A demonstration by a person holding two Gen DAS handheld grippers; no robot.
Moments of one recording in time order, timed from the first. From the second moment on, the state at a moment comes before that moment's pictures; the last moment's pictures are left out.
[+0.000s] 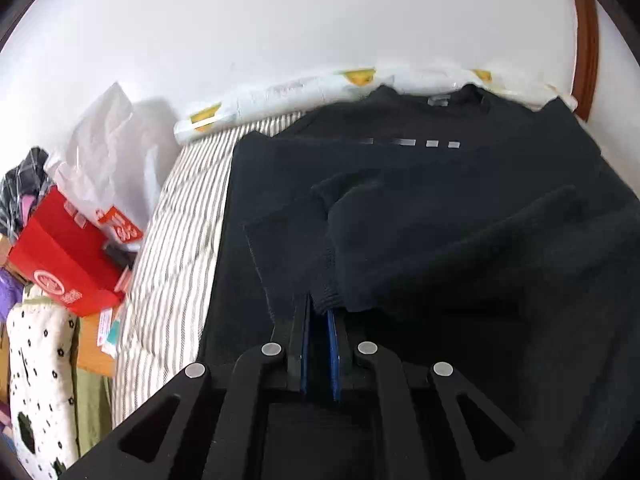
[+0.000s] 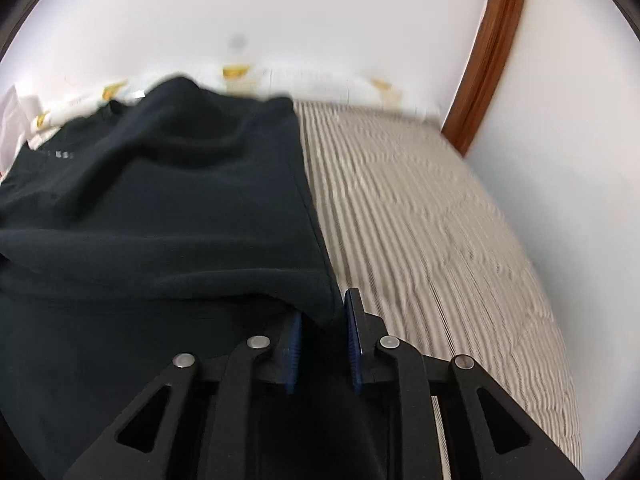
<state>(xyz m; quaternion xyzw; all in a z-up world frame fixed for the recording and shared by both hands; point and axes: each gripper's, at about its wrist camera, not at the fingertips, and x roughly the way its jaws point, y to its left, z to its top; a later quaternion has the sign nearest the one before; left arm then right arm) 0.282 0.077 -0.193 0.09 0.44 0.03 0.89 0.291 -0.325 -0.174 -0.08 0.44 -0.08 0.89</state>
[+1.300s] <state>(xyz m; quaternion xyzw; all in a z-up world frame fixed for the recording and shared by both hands) 0.314 0.127 -0.183 -0.11 0.42 0.01 0.90 0.294 -0.320 -0.143 0.01 0.42 -0.04 0.91</state>
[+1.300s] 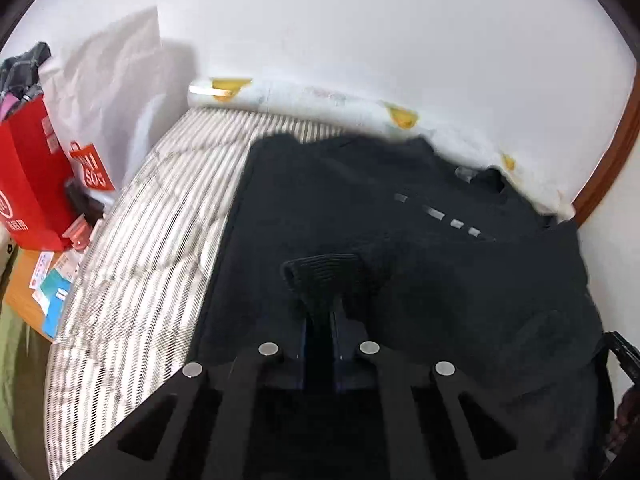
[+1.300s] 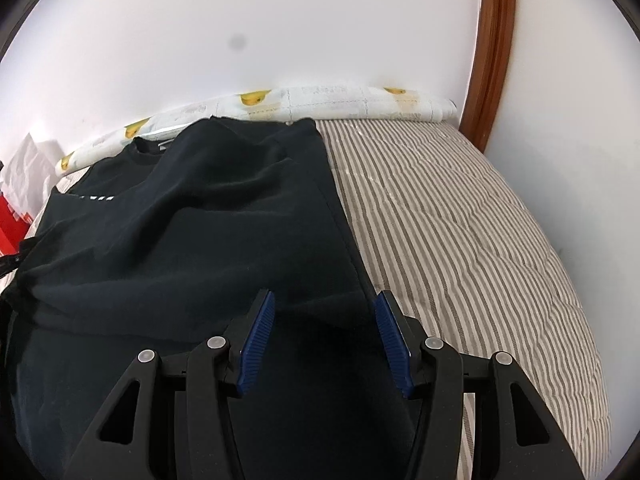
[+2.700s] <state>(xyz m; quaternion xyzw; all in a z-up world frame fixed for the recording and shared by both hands) 0.129 0.093 -0.131 -0.08 0.43 0.01 0.90 0.127 -0.369 -0.114 0.01 0.44 -0.06 0.90</state>
